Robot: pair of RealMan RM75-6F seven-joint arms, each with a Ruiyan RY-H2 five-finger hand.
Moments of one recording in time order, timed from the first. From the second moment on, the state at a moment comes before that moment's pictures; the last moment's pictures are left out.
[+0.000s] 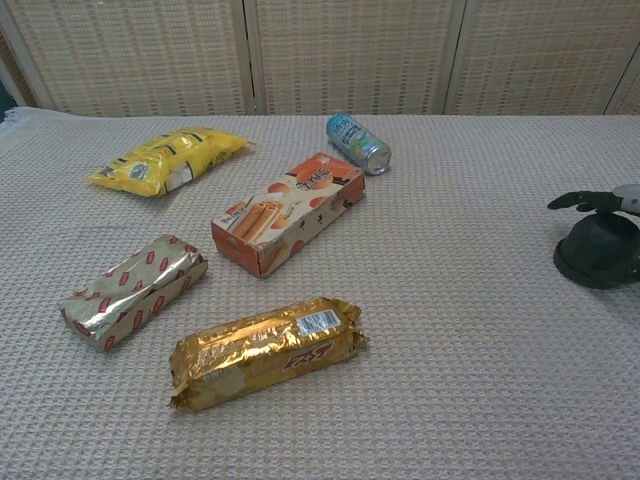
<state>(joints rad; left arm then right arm) -0.09 -1.10 -0.05 -1.65 1.43 1.45 0.11 0.54 -1.39 0.04 -1.14 -1.40 0.81 0.36</state>
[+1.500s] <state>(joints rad) -0.09 -1.10 -0.04 -1.66 1.43 1.44 0.11 0.45 -1.45 0.13 -1.21 -1.34 1.12 0.05</state>
